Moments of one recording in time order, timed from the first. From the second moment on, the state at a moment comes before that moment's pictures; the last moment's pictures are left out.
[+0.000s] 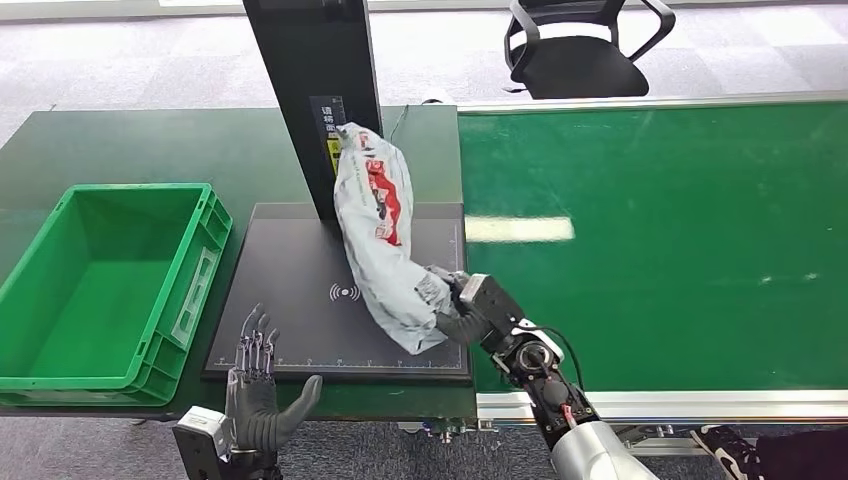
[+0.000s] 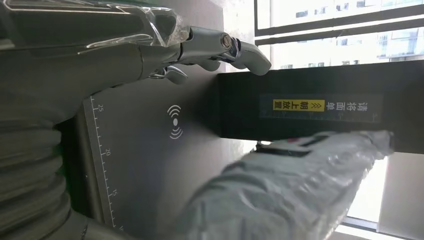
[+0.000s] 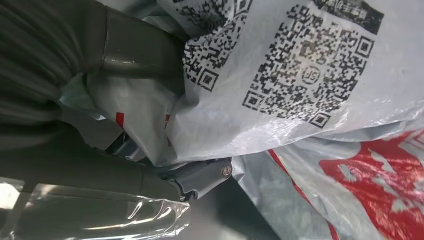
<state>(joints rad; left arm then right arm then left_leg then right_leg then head) 0.14 -0.25 -0.02 -1.34 -0.17 -0.03 -0.59 -0.51 0.18 0.24 -0.58 0.35 0.51 -0.65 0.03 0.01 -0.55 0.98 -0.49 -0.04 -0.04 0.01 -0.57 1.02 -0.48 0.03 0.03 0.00</state>
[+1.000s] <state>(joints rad) 0.18 -0.25 -0.01 -1.39 -0.16 -0.01 -0.58 -0.43 0.18 0.33 -0.71 0.00 0.03 -0.70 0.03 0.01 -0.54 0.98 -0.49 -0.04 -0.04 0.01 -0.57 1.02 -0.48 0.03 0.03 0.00</state>
